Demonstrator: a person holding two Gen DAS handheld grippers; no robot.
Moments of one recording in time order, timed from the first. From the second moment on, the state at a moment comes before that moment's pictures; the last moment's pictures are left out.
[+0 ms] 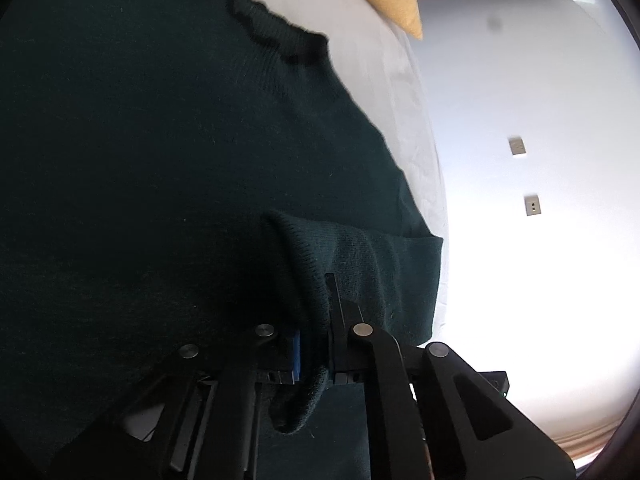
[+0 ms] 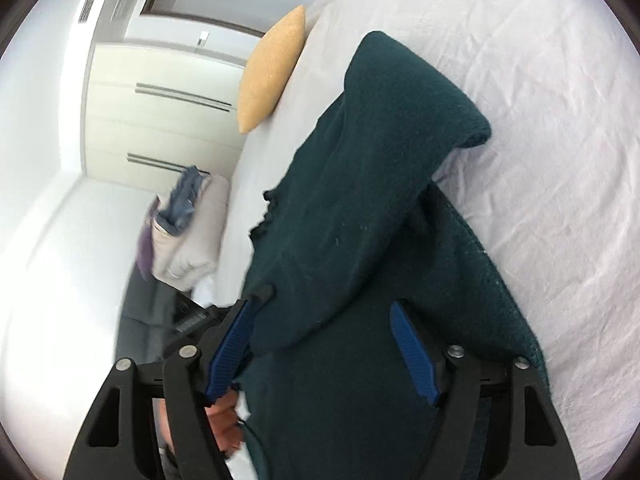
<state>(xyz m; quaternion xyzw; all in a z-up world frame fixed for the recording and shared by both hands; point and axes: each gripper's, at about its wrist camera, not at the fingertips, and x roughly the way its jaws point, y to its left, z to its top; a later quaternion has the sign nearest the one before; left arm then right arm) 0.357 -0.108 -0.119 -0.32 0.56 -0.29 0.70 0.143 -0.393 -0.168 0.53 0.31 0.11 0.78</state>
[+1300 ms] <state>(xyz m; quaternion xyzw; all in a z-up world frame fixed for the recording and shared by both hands) 0.327 0.079 -0.115 -0.39 0.49 -0.20 0.76 0.204 -0.422 -0.172 0.64 0.24 0.07 0.72</state>
